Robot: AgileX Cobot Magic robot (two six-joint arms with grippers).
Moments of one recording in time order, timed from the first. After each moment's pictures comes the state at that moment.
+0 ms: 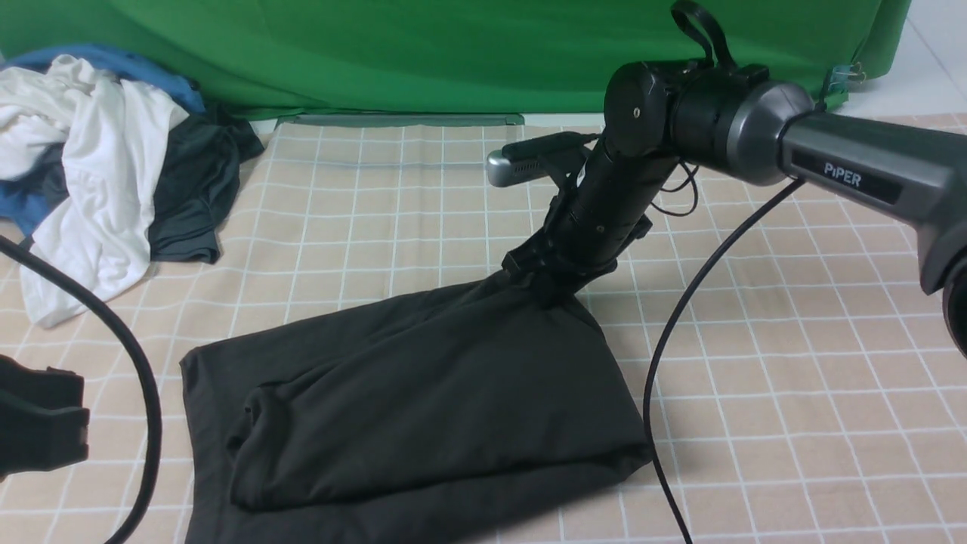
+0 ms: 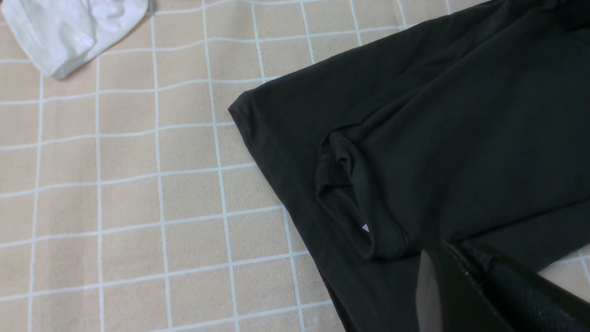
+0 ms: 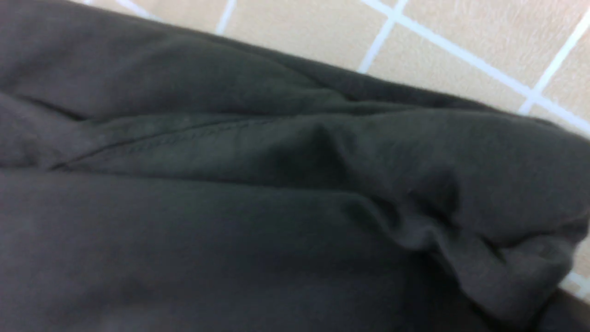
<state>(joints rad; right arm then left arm) 0.46 2.24 -1.83 0.25 0.95 -0.13 -0.31 0.69 -0.80 0.04 1.04 -0.15</state>
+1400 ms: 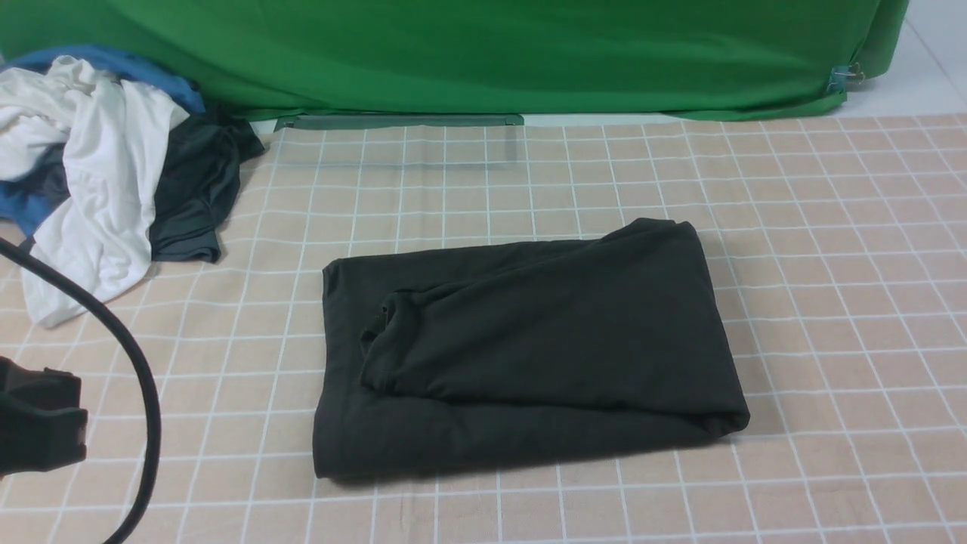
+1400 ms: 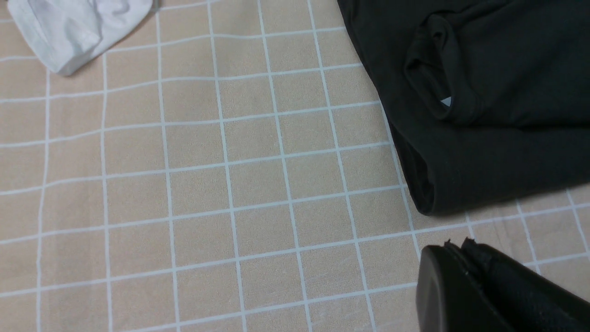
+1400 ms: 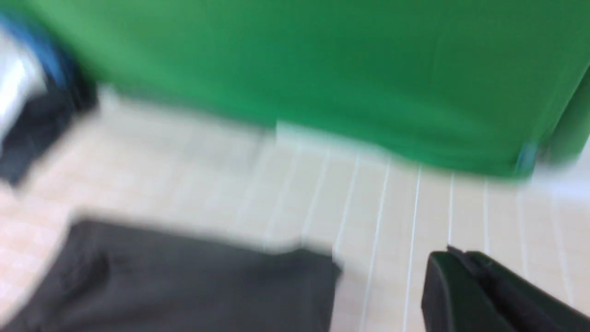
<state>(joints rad) 0.28 0.76 -0.97 -0.04 0.57 0.05 -0.31 0.69 -0.80 0.05 1.03 -0.15</state>
